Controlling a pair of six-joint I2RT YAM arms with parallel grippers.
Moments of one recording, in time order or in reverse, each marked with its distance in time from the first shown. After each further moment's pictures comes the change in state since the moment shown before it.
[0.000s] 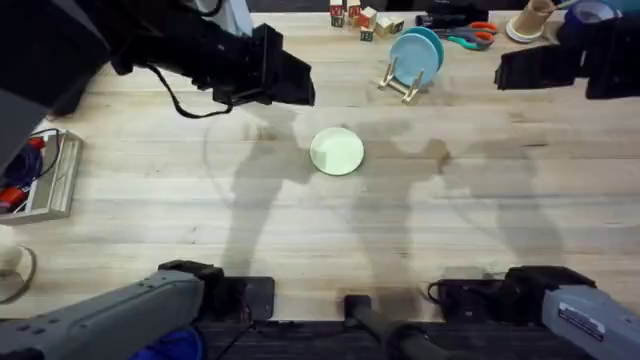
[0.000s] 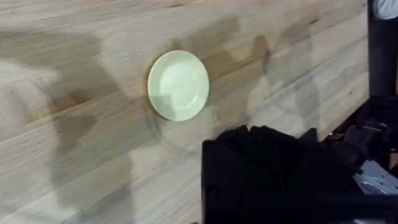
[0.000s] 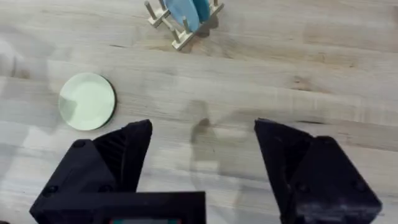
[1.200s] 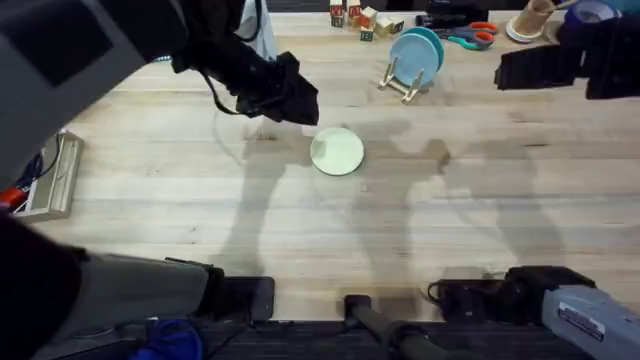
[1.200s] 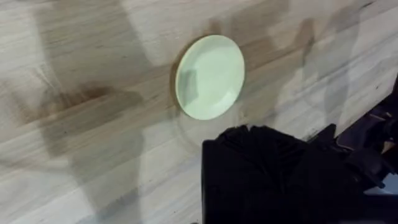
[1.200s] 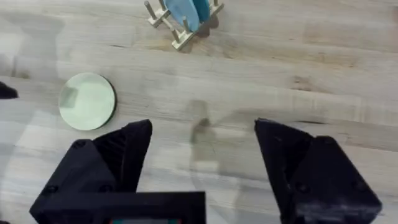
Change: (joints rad) left arm -0.017 0.250 0.000 0.019 -0.027 0.006; right arm 0.000 0.000 0.000 0.000 0.000 0.000
